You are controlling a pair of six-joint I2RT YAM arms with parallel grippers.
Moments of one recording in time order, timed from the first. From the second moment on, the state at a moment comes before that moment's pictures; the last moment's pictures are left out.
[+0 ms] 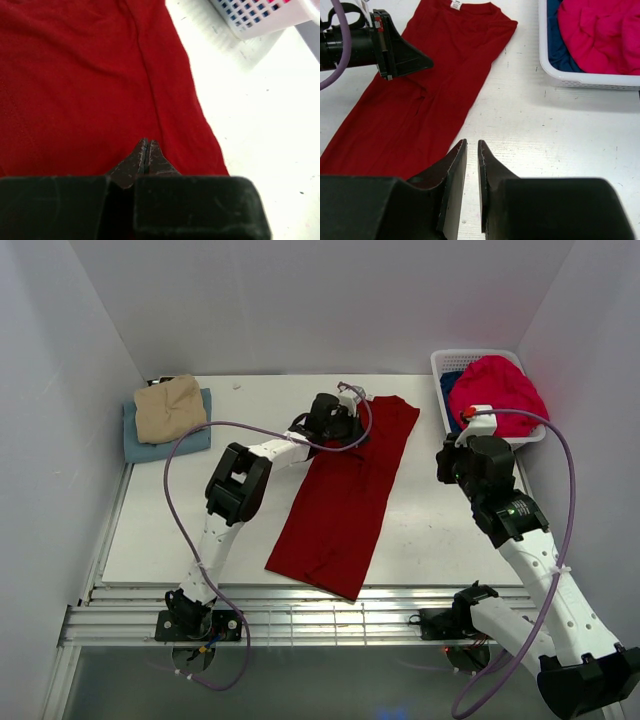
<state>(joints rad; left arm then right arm) -0.58 2.38 1.79 0.17 0.43 -0.29 0.34 0.86 0.91 -0.43 0.17 0.14</state>
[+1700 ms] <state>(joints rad) -0.46 2.10 1.69 0.11 0.05 -0.28 0.65 1.16 0.71 -0.24 0.14 0.27</state>
